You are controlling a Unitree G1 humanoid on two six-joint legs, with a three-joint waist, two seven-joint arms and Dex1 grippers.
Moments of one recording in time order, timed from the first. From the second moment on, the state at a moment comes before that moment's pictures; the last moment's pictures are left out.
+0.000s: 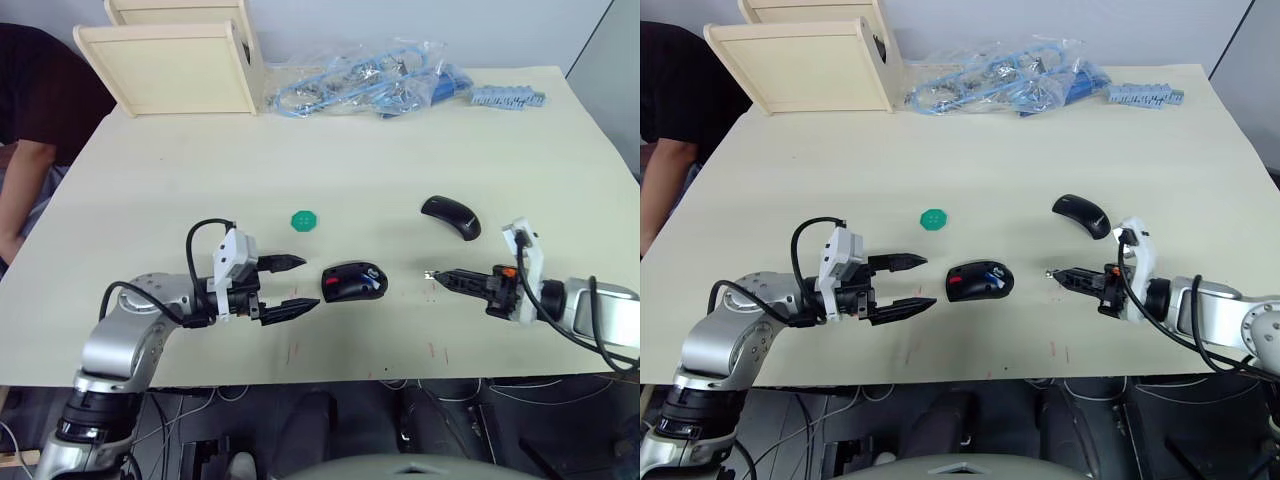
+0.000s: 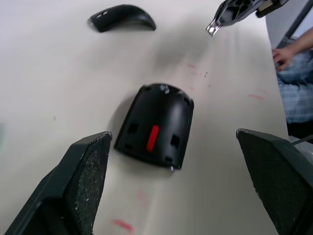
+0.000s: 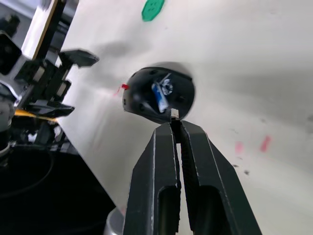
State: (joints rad) left arm -0.10 0.73 0.09 -0.28 -0.51 0.47 -1.14; right arm -0.13 -0.84 -0.15 -0.37 1.59 1.06 0.15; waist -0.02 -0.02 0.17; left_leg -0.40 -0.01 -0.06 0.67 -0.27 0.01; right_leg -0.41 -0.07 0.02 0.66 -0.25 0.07
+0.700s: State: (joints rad) left arm -0.23 0.78 -0.01 -0.15 -0.44 0.34 -1.23; right arm 0.10 -0.88 -0.33 -0.39 1.39 1.05 0.41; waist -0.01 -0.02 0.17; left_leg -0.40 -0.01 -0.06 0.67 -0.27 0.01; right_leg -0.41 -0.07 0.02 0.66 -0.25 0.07
